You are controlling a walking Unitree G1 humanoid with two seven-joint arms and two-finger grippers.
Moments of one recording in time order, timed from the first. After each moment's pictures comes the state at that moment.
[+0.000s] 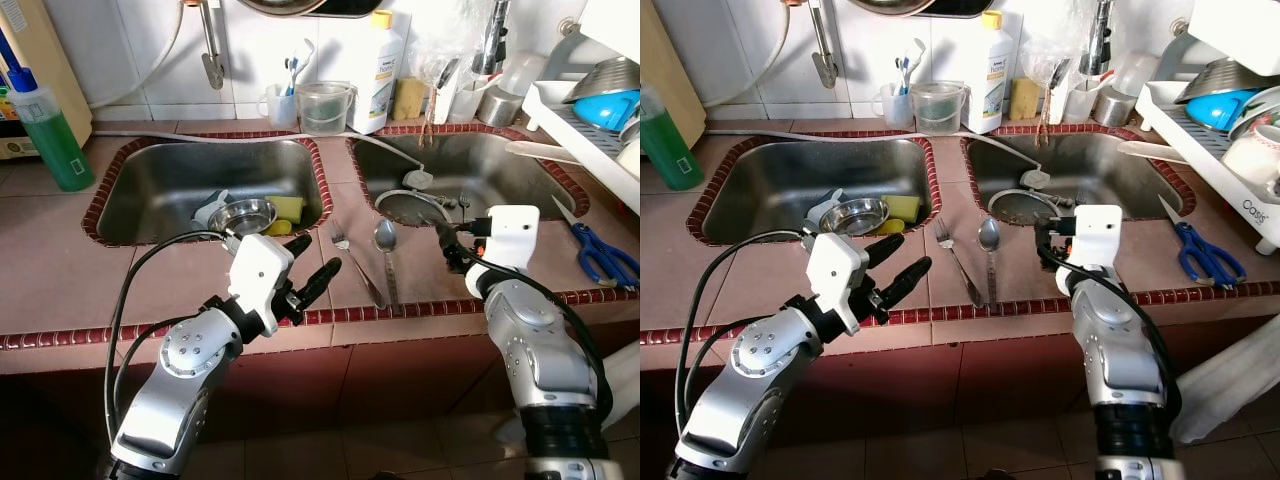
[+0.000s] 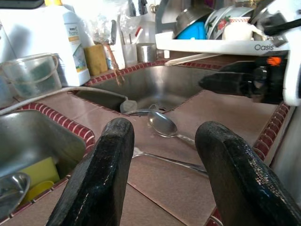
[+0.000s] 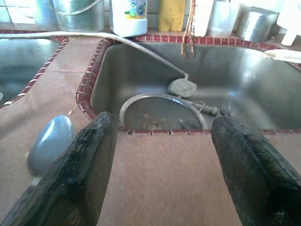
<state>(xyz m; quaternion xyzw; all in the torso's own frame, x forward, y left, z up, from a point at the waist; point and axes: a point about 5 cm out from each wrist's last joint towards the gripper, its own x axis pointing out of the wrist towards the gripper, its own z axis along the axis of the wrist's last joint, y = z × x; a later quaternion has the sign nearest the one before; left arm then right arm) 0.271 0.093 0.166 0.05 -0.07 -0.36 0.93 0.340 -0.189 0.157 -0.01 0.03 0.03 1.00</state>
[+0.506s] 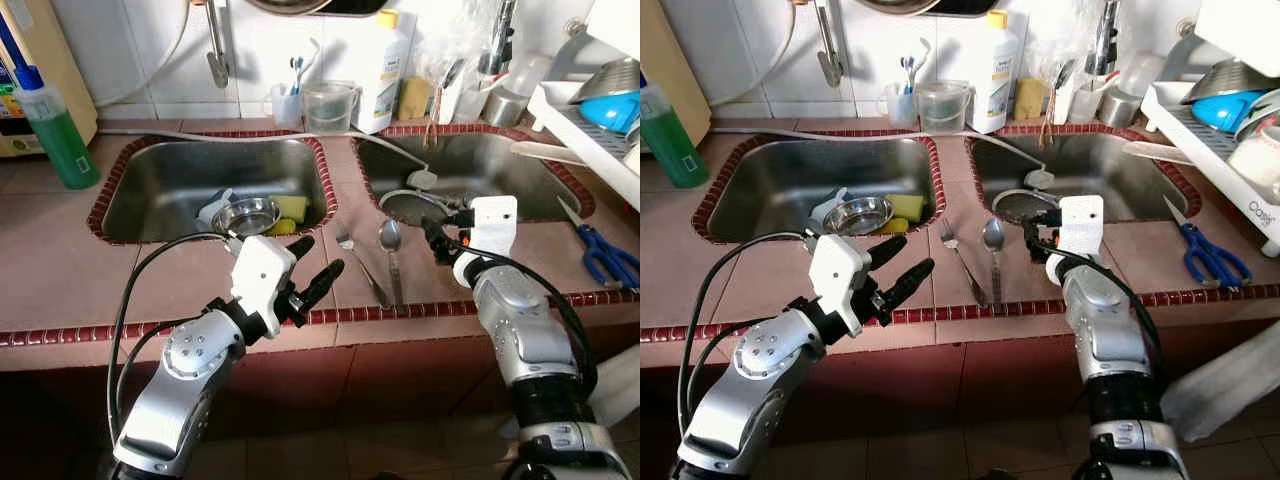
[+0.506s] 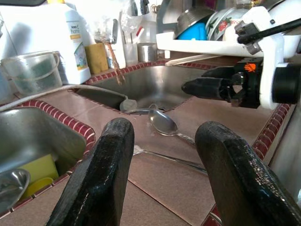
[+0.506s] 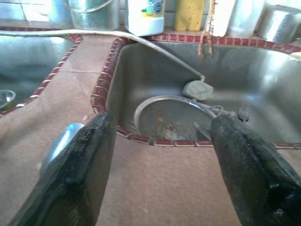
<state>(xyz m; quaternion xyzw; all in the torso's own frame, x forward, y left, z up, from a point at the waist) 0.270 0.092 0.166 0.05 -0.07 -0.36 0.93 0.358 -0.181 0.151 -0.01 0.03 0.05 1.00</state>
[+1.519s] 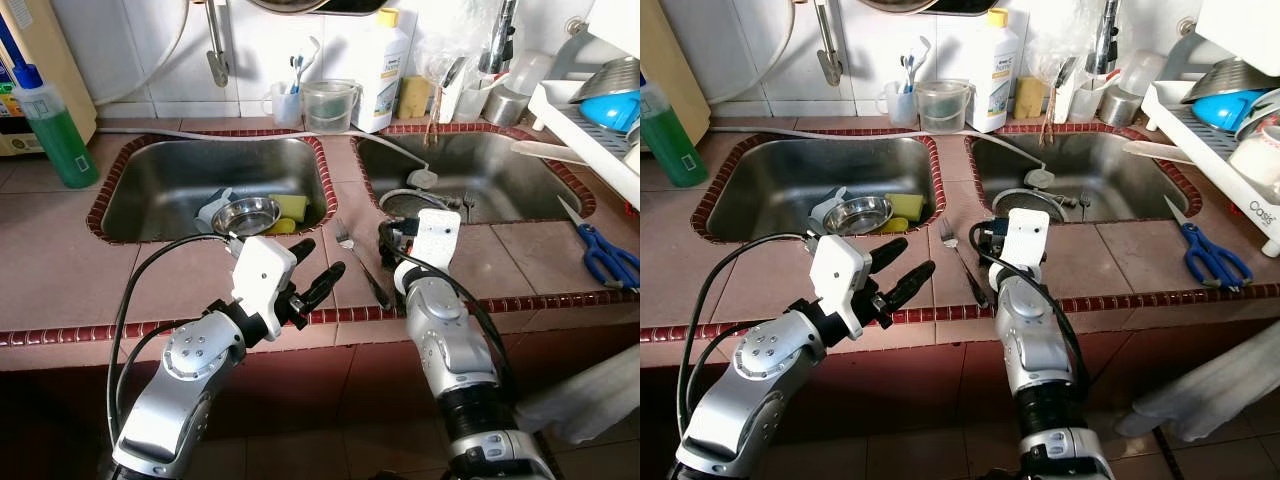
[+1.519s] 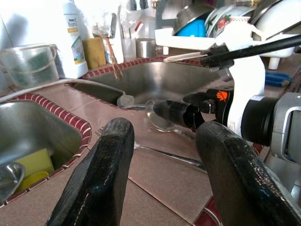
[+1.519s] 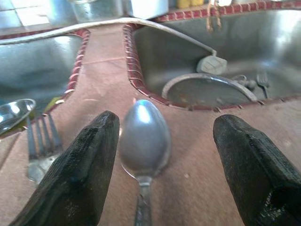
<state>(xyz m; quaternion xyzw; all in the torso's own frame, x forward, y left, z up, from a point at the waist) 0.266 0.092 0.164 0.04 -0.05 -0.37 0.93 0.349 -0.110 0.131 0.06 0.05 -0.01 1.00</state>
